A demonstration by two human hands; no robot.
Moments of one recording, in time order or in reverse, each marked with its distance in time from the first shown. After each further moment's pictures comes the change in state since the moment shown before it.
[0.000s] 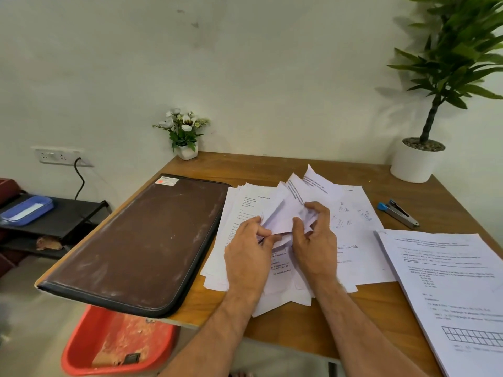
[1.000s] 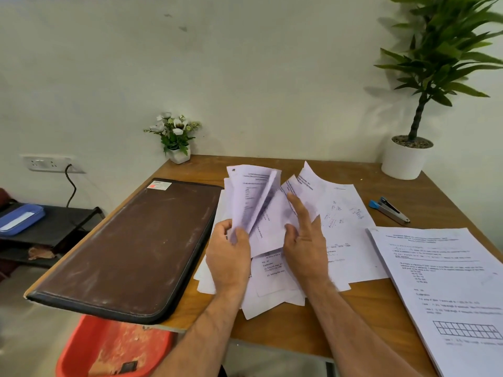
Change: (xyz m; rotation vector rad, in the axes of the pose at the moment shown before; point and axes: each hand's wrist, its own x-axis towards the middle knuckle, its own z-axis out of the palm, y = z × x) left_hand 0.008 -0.013 -0.002 -0.288 0.189 -0.277; right_hand -0.006 -0.009 -0.007 -0.128 -0.127 -0.106
